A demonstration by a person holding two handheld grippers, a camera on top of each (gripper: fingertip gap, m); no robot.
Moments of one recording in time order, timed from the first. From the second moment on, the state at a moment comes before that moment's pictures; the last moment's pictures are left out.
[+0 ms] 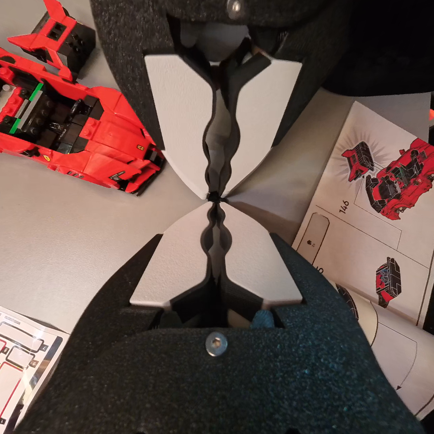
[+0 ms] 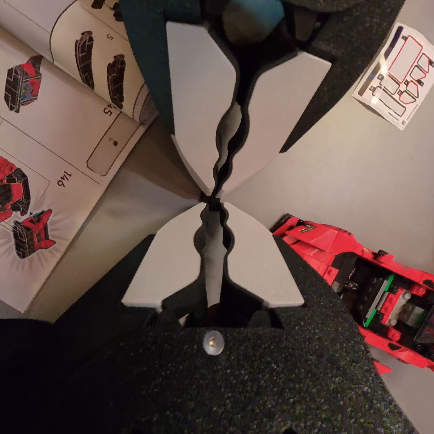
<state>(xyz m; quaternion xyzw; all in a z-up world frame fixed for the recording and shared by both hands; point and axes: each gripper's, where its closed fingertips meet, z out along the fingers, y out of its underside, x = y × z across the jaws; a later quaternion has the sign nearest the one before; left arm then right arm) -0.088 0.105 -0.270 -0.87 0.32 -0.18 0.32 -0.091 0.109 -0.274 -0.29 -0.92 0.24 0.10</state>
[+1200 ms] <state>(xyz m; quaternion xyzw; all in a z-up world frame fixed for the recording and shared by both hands) -0.098 0.099 -0.240 -0.87 0.30 -0.21 0.34 -0.084 0.110 -0.263 -0.33 -0.90 0.26 0.10</state>
